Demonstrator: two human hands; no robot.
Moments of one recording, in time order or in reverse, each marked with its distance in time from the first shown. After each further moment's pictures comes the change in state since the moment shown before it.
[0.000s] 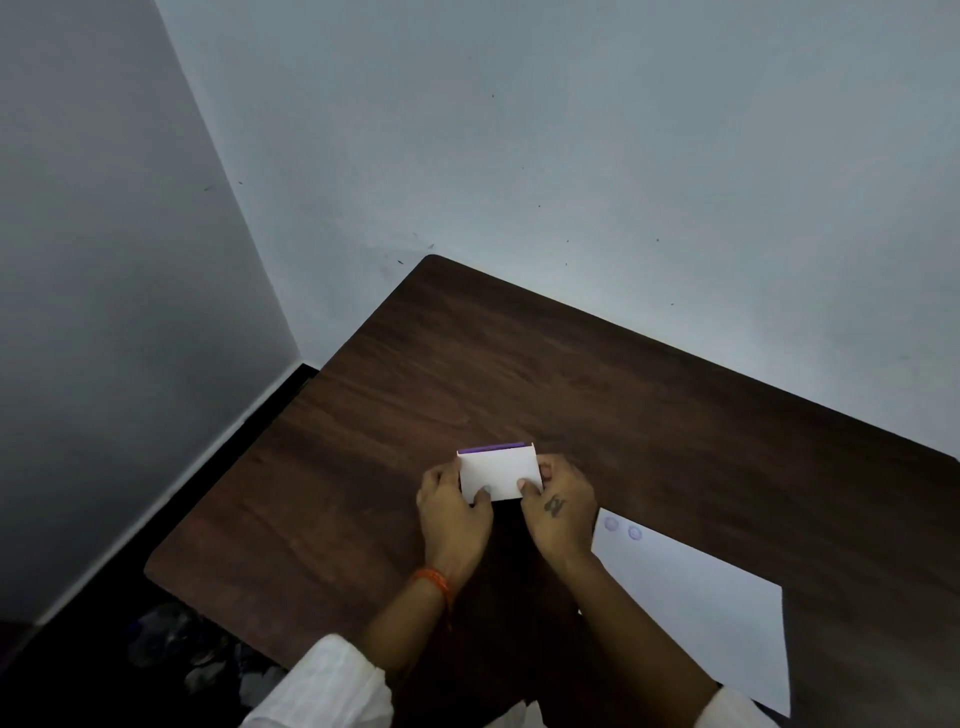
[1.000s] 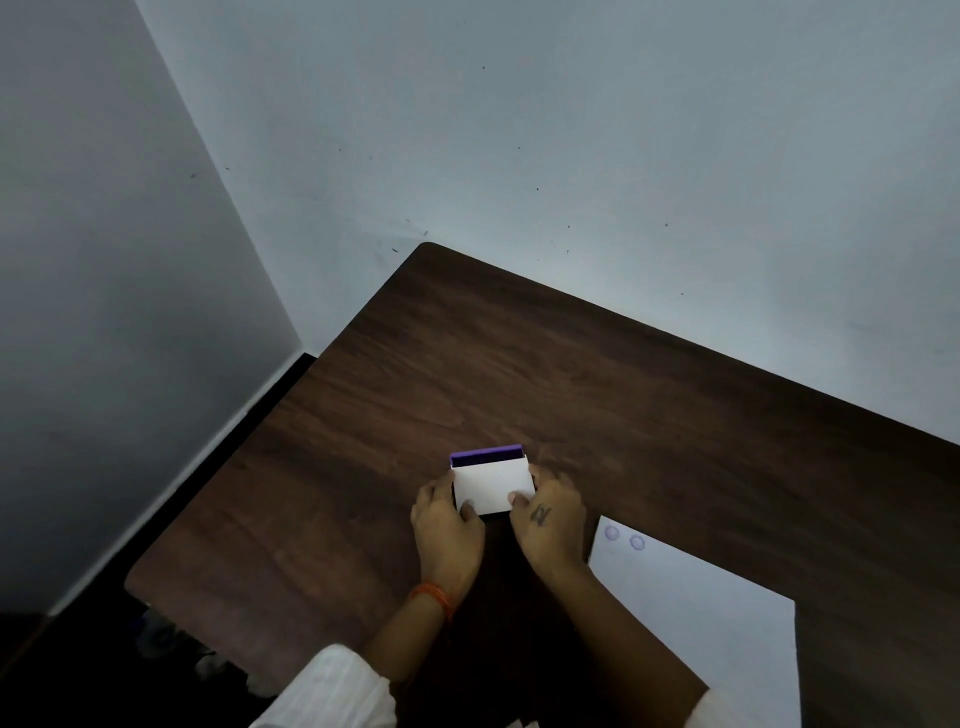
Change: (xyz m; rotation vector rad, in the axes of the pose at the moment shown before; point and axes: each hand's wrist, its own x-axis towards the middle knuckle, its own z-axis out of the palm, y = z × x) left_hand 0.013 -0.010 0.024 0.048 0.034 -0.105; right_hand 0.016 0.012 0.018 -0.110 -0.101 0.058
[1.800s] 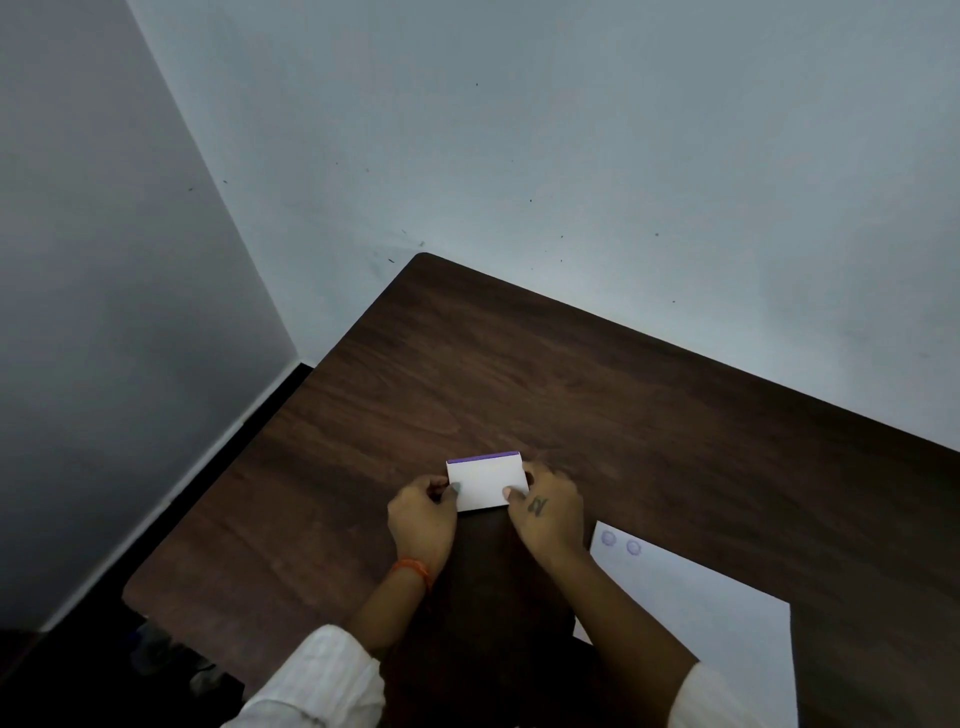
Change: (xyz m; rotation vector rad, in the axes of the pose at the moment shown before) left_hand 0.024 -0.001 -0.015 -0.060 0.059 -0.021; right_hand 0.017 0.000 -0.004 -0.084 -0.056 -0.046
